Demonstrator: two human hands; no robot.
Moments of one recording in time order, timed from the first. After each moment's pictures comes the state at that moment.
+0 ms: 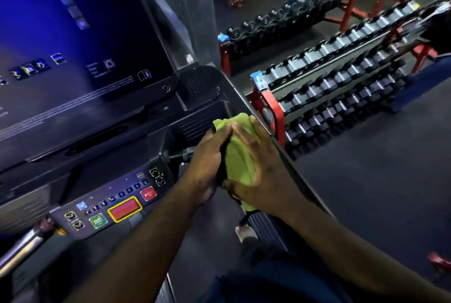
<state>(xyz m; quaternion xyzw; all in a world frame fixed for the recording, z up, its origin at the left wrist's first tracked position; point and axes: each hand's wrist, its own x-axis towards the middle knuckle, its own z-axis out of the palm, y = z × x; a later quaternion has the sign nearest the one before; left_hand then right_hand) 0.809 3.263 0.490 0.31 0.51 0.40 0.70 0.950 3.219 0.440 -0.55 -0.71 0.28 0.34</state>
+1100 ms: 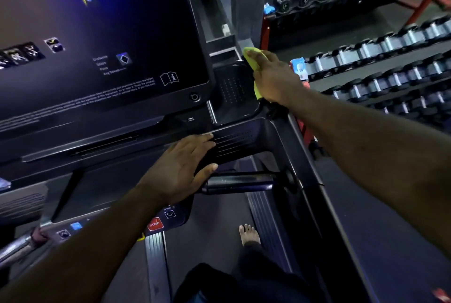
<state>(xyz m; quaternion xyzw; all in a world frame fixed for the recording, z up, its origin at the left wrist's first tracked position) 0.662 3.376 0.392 0.81 0.56 0.01 0.19 0.922 3.595 0.381 -0.61 -0.76 0.20 0.09</state>
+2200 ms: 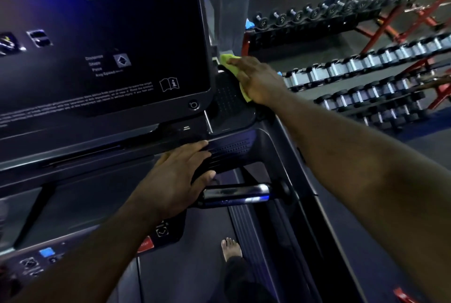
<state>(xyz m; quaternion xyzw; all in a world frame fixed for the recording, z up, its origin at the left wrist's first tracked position) 0.658 3.378 0.386 0.78 0.57 0.05 0.24 0.899 3.609 0.392 -0.58 -0.79 0.18 0.09</state>
